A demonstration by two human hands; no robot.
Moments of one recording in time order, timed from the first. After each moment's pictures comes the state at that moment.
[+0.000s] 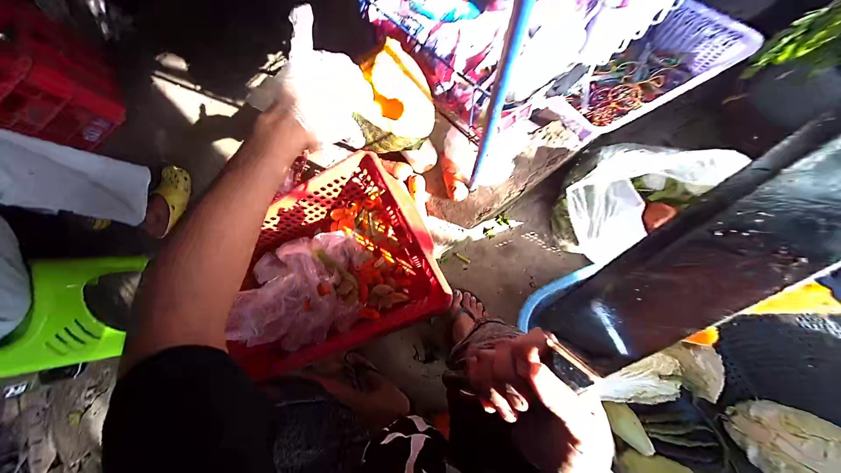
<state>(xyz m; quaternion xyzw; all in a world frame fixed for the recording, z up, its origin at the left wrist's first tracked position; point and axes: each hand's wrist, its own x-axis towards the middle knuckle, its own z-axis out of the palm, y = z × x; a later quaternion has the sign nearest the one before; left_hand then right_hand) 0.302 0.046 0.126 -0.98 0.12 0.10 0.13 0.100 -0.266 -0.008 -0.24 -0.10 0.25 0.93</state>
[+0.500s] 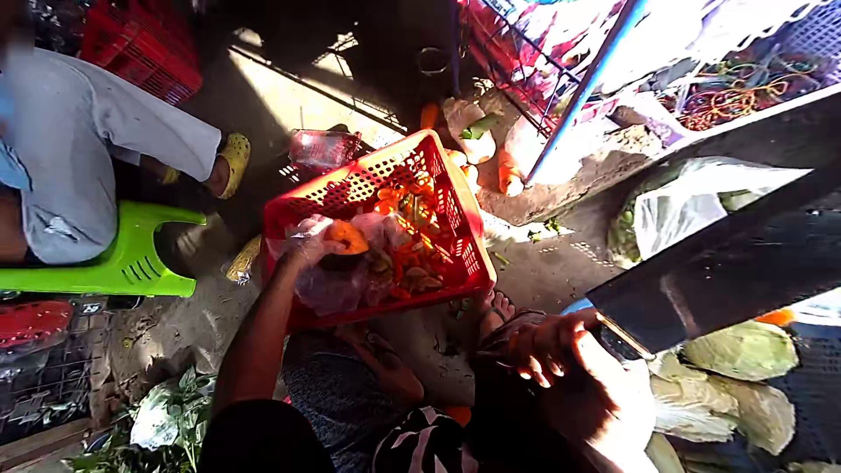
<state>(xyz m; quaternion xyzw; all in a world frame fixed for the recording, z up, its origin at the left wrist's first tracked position) 0.045 0.151 -0.016 -0.95 -0.25 0.15 -0.13 0.094 -0.261 -0.004 -0.31 -0.13 0.21 0.92</state>
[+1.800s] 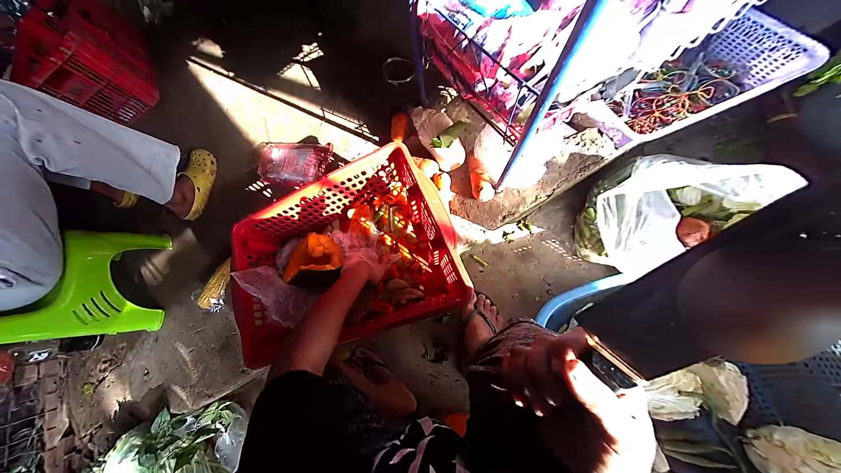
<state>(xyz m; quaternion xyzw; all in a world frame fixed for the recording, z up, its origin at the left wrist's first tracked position) 0.137 0.061 -0.152 -0.88 -0.22 0.42 0.02 0.099 -0.270 0.000 -0.33 -0.13 0.23 0.91</state>
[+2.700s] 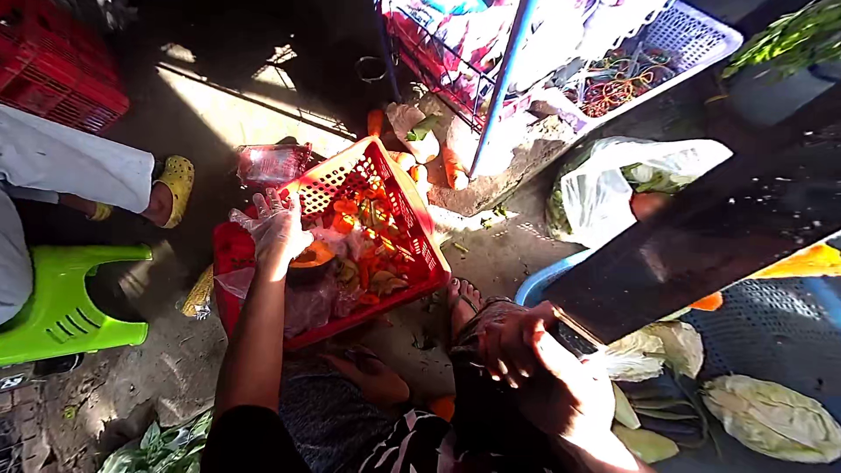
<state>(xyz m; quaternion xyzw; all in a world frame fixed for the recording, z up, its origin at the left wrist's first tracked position) 0.127 0.119 -0.011 -0.92 -0.30 0.20 0.13 0.091 -0.272 -0.001 -0.32 -0.12 0.20 0.92</state>
